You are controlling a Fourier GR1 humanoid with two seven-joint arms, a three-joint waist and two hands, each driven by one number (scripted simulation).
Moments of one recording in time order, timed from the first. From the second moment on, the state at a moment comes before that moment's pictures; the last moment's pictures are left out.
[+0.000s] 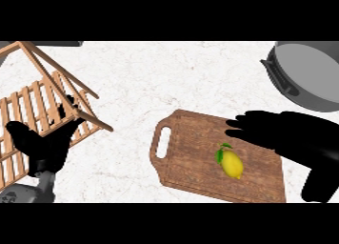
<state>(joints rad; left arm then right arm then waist) -0.09 0.42 -0.26 -1.52 0.44 0.40 0.13 -0.44 -0.82 0.45 -1.89 0.35 0.71 0.02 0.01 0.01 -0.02</state>
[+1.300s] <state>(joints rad) -0.09 0.41 -0.24 -1.53 0.40 0.38 0.16 -0.33 -0.59 0.58 -1.83 0.63 0.60 0.16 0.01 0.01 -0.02</state>
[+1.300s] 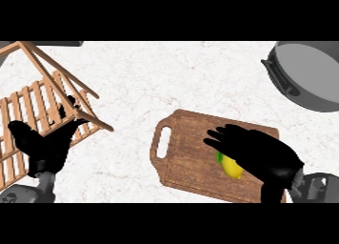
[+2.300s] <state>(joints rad) -0.09 0.39 -0.23 -1.53 0.38 0.37 0.17 -0.40 -0.49 0.68 -1.56 0.86 0.55 0.12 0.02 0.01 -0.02</state>
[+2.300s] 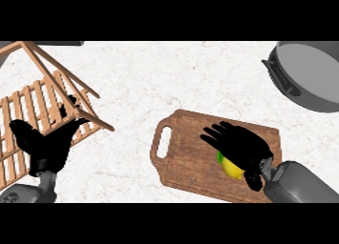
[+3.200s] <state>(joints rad) -0.05 0.39 -0.21 -1.55 0.38 0.35 0.16 -0.34 -0.54 0.55 -1.50 0.83 0.41 -0.07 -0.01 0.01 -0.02</state>
